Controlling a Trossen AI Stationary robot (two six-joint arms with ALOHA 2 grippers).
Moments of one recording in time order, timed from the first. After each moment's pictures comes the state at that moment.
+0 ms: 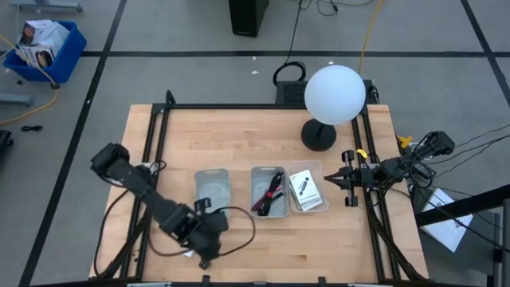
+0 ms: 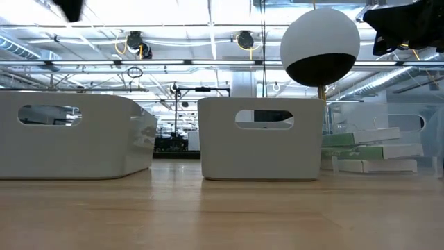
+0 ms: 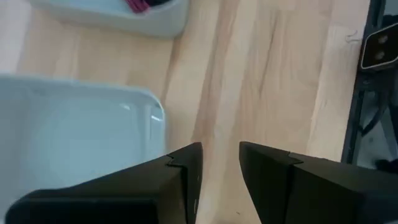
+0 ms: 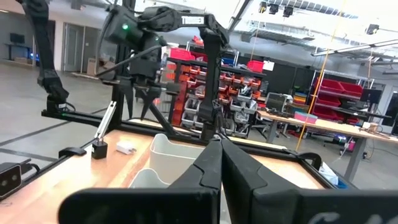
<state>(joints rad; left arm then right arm) -0.66 1.71 1.47 -1.02 -0.25 -0.83 0.49 0.19 0.04 0.33 0.44 -0.25</state>
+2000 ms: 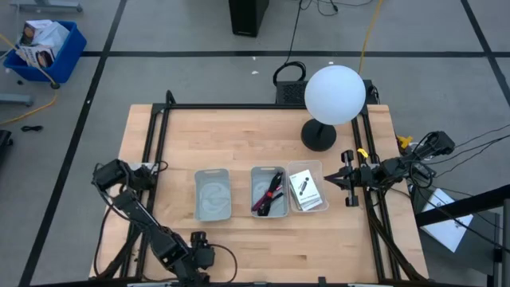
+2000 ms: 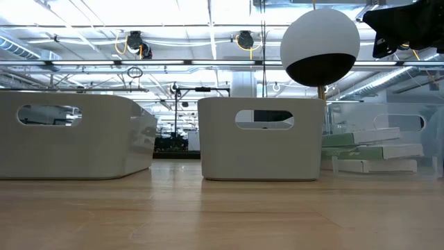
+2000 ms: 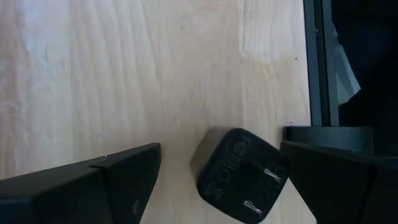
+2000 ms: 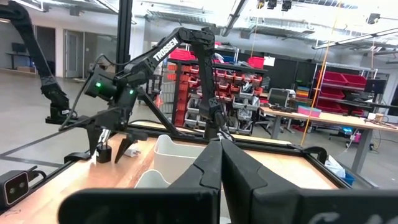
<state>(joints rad) -0.91 1.87 1.09 -0.39 -0.16 -0.87 0.49 0.19 0.04 0.33 0.45 -0.20</state>
